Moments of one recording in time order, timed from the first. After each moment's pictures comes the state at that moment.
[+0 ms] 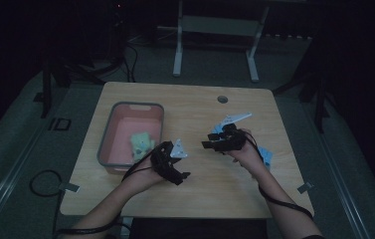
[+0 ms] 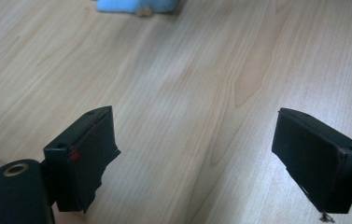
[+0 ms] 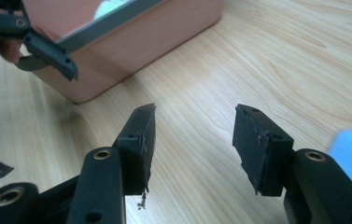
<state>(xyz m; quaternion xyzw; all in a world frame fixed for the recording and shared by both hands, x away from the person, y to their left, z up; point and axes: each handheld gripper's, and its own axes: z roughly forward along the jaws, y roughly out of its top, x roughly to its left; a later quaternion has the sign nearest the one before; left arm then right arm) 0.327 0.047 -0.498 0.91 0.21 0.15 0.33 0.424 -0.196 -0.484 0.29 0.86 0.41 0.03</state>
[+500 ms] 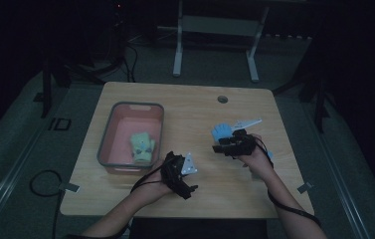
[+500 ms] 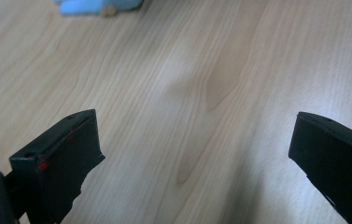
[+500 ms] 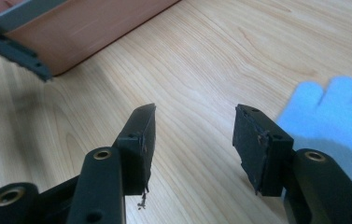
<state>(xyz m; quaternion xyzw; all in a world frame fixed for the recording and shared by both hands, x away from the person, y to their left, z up) 0.305 0.019 -0.523 0.91 0.17 0.17 0.34 0.418 -0.230 -0.498 0.31 0.86 0.40 0.05</state>
